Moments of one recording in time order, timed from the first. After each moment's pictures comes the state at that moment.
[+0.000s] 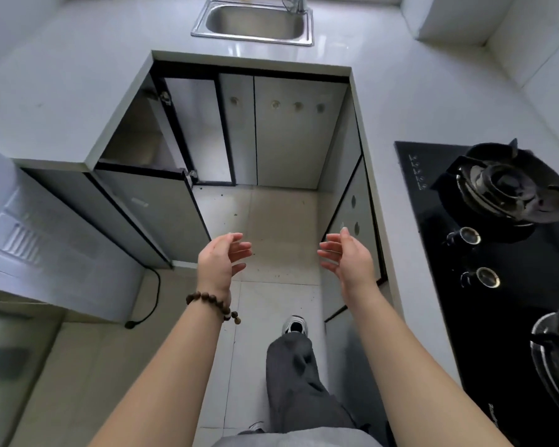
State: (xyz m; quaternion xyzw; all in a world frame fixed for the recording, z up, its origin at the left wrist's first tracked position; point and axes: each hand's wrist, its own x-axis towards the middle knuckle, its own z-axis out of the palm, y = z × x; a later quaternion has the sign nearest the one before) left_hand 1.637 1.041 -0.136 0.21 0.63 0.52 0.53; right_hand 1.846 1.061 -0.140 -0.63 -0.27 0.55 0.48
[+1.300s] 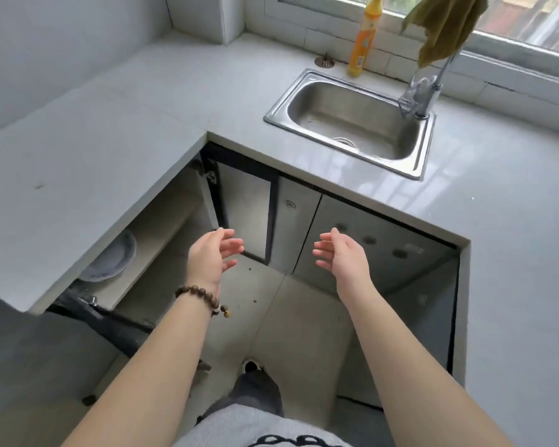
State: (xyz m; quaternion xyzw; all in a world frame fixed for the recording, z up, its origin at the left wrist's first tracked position) left_hand 1.517 1.529 -0.137 0.10 0.68 0.60 0.40; right_hand 1.716 1.634 -0.137 -0.59 -0.44 0.60 0.32
